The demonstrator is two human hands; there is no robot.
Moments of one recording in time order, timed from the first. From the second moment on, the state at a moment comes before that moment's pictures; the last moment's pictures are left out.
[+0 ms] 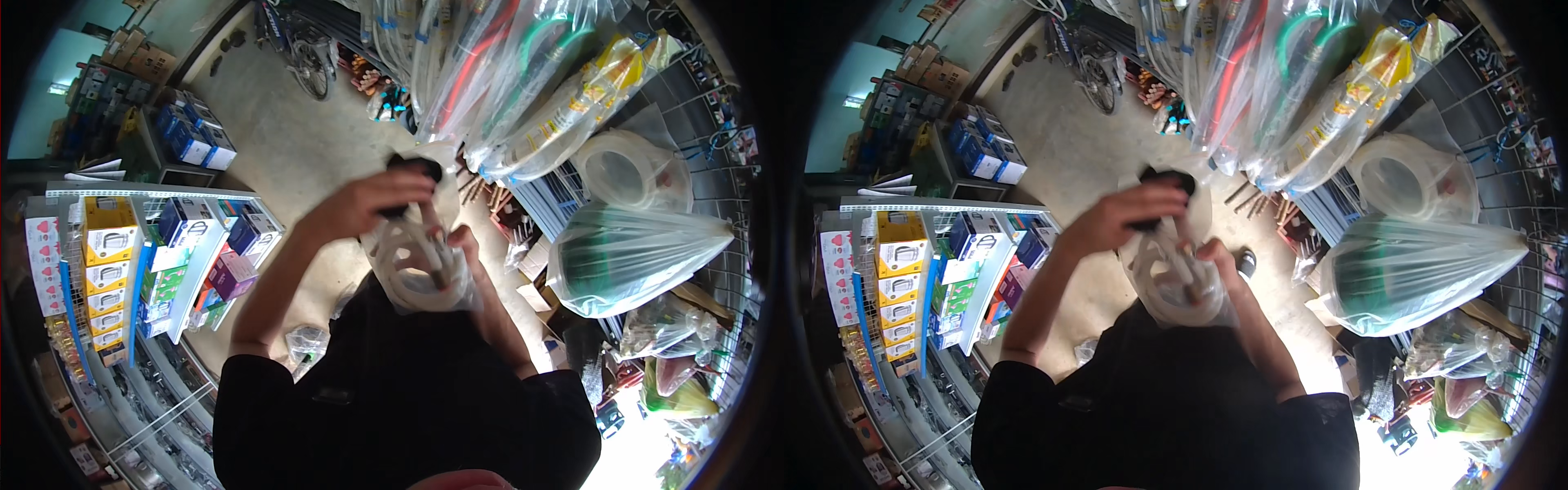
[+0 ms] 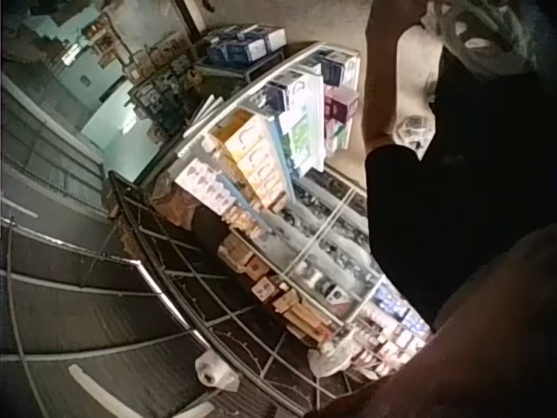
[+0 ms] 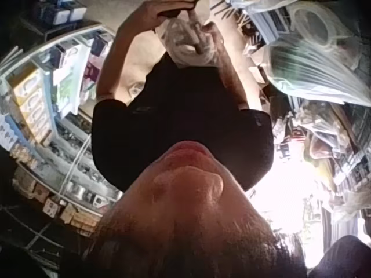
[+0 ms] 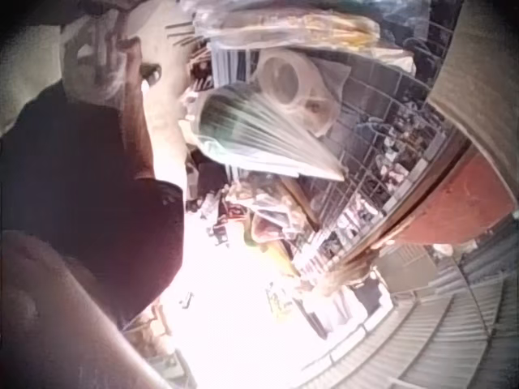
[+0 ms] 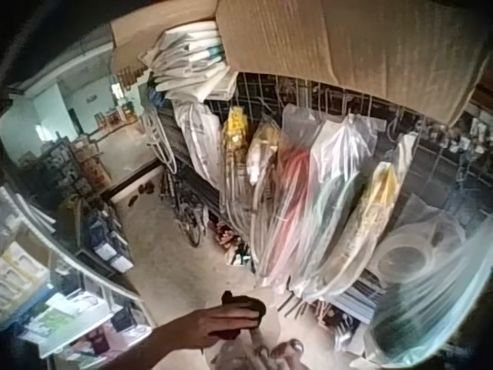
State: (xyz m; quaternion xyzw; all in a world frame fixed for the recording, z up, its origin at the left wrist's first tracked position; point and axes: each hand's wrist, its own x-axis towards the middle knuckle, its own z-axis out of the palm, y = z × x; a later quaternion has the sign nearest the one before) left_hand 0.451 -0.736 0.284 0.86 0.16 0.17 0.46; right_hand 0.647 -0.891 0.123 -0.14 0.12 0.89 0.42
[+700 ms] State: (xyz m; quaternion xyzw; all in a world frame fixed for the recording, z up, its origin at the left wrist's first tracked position) left_hand 0.283 -0.815 0.035 0.49 0.61 0.20 0.59; right_hand 0.708 -0.932 0.037 -0.40 -0.02 0.67 0.63
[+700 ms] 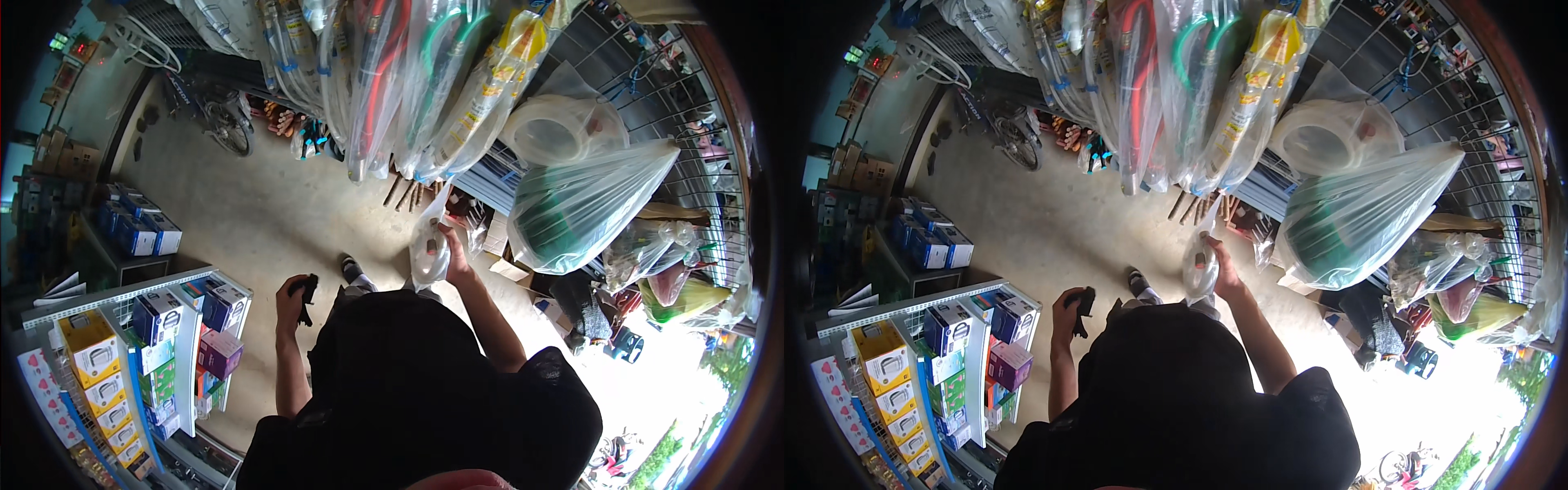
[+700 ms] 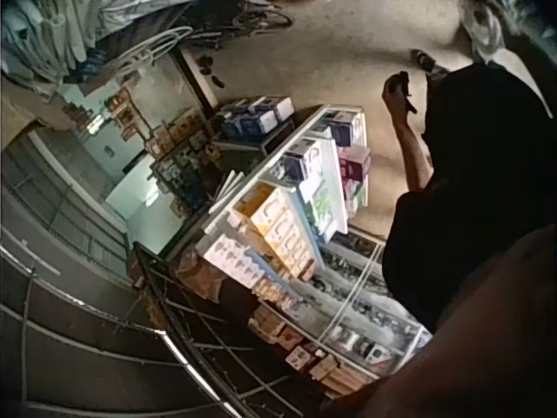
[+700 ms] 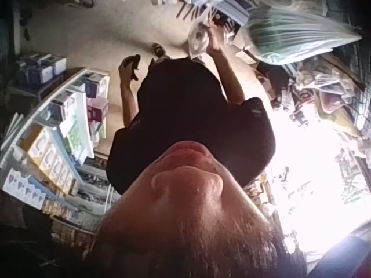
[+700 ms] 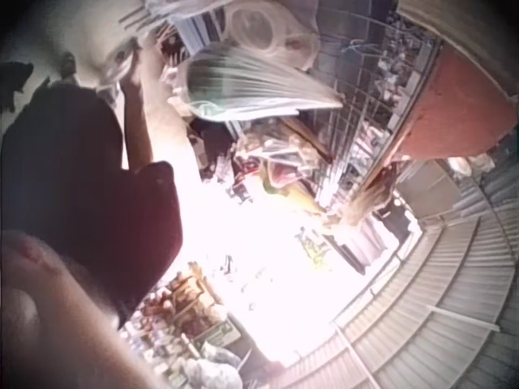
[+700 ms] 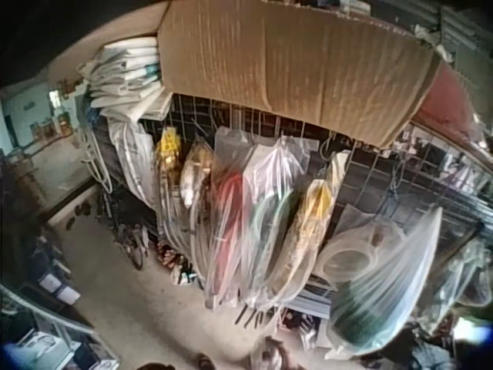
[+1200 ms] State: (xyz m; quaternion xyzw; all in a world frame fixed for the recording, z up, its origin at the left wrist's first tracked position) left_hand 0.419 -0.804 0.038 0.60 0.38 0.00 0.70; right_hand 0.597 -0.884 0.046 -0.84 -0.36 0.31 0.25
